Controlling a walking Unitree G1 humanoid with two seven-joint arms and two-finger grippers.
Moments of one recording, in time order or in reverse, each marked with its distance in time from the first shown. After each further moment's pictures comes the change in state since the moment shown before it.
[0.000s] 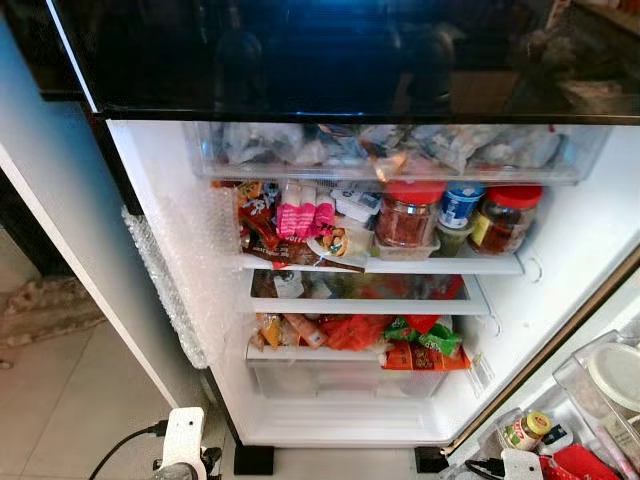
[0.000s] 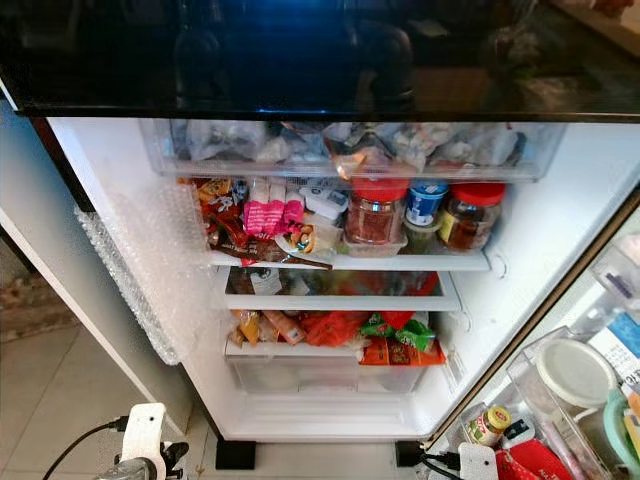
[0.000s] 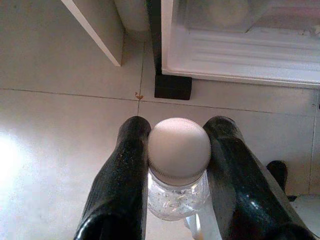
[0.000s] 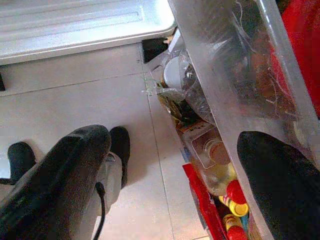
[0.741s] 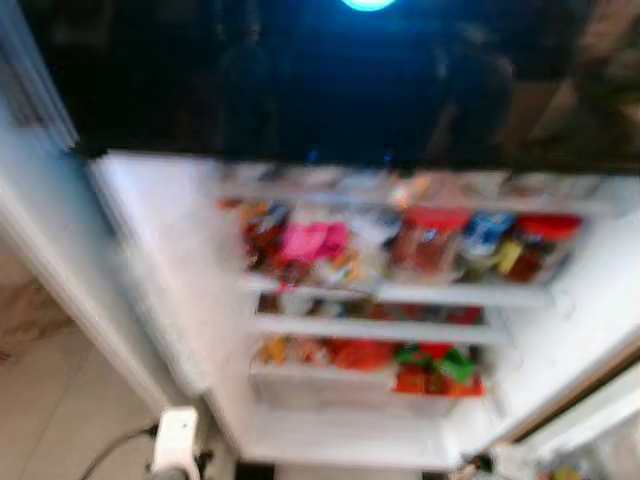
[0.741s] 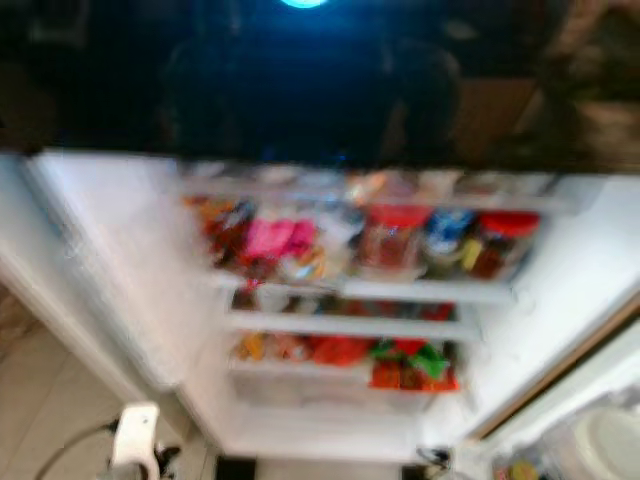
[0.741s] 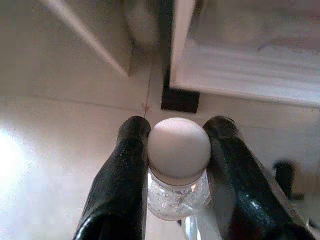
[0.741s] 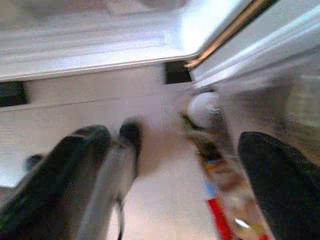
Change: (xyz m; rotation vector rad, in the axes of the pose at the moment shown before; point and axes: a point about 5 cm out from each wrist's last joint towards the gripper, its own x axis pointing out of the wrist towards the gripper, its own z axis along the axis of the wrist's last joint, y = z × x) left arm 0.000 0.006 0.003 0.012 -0.004 0.010; right arm 0.001 0.016 -0.005 -0.003 0.018 0.062
